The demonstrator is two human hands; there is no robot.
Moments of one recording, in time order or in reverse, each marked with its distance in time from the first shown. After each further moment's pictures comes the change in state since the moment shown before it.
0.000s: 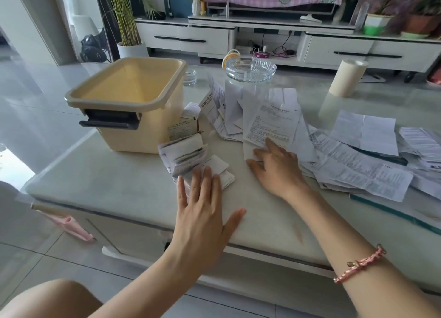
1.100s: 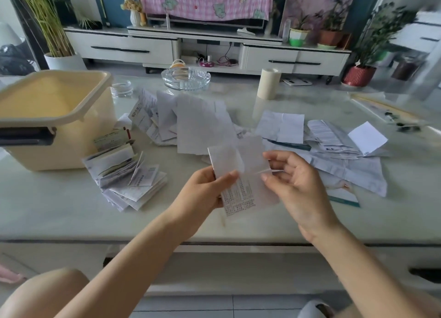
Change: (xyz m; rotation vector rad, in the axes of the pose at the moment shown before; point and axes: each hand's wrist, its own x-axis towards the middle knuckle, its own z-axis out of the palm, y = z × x) left_hand 0.043 0.104 -0.056 -1.811 -0.589 -0.212; right_hand -0.140 0.057 -0.078 1.105 0.374 0.212
